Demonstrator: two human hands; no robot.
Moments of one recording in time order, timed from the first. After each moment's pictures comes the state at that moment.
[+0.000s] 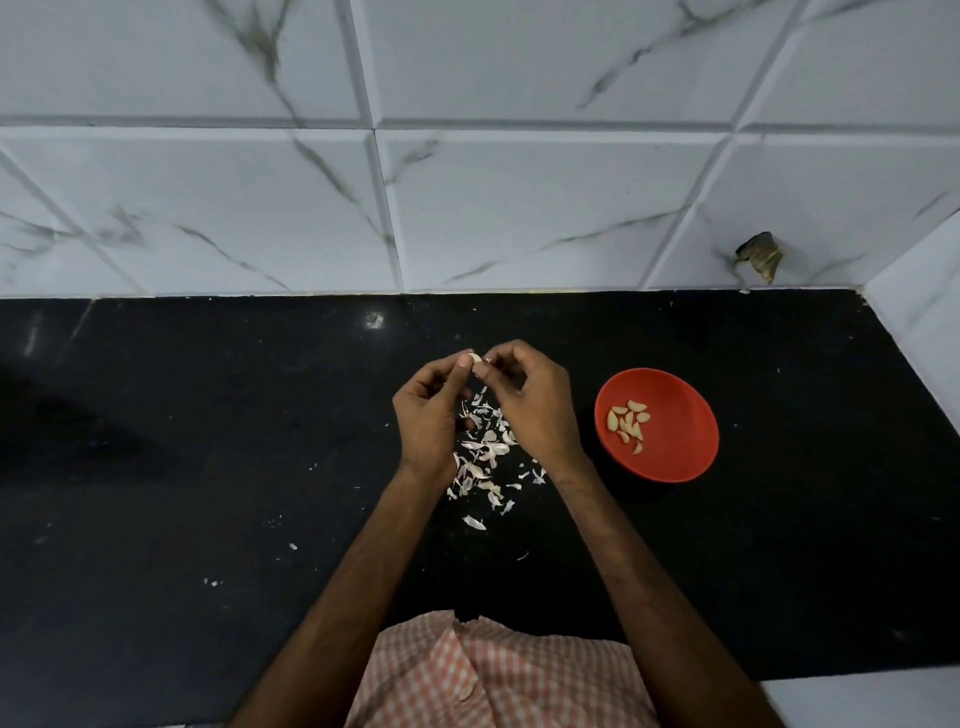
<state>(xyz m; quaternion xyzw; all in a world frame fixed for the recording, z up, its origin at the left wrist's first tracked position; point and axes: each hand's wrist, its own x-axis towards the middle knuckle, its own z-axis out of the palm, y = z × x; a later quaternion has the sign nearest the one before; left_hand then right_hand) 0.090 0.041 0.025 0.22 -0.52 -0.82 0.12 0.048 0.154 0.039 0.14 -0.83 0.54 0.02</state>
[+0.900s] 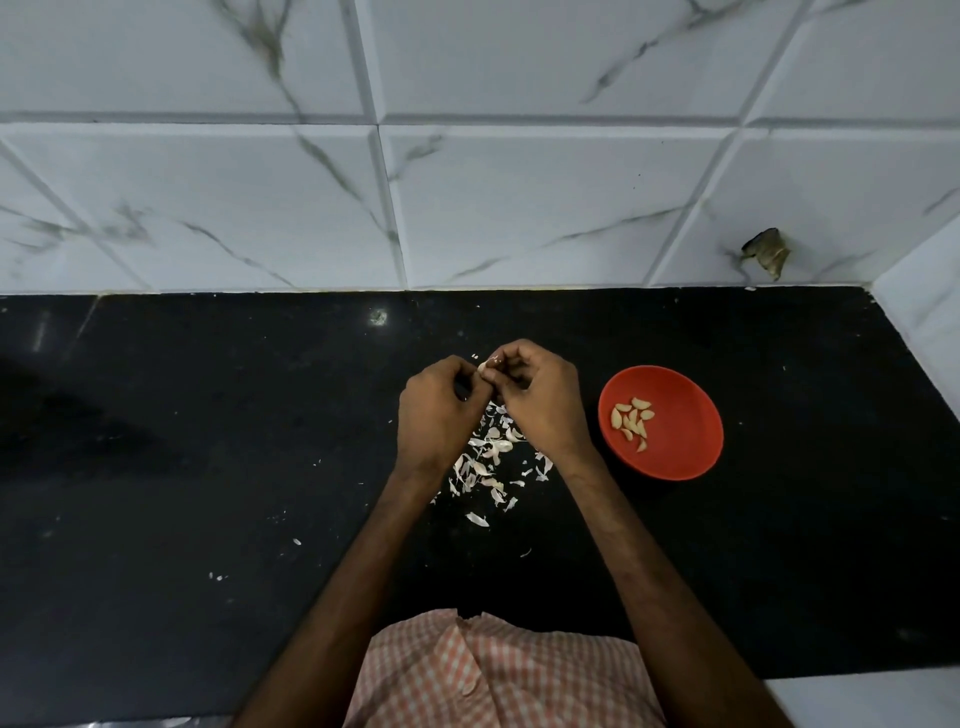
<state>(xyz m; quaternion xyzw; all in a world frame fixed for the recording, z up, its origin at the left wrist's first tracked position) 0.090 0.029 0.034 0.13 -0.88 -0.43 0.14 0.046 0.158 0.038 0.12 -0.83 0.54 -0.02</state>
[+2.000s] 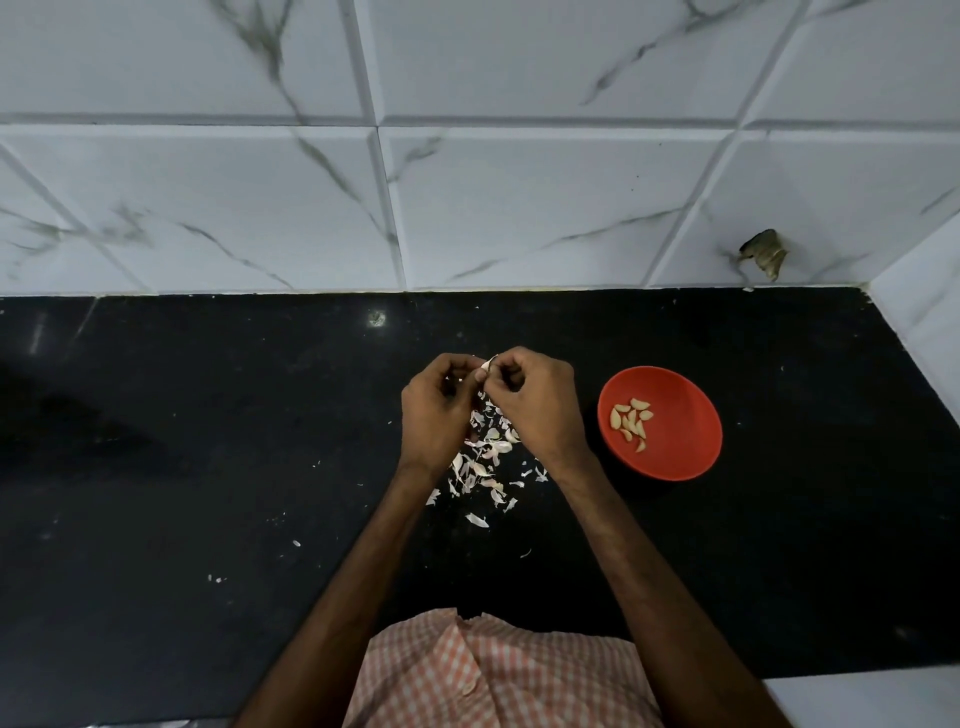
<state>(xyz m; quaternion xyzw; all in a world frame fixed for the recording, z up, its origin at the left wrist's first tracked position) 0.090 0.029 0.023 0.12 -0.75 -0.64 0.14 0.049 0.155 0.039 0.16 -0.86 0.48 0.06</state>
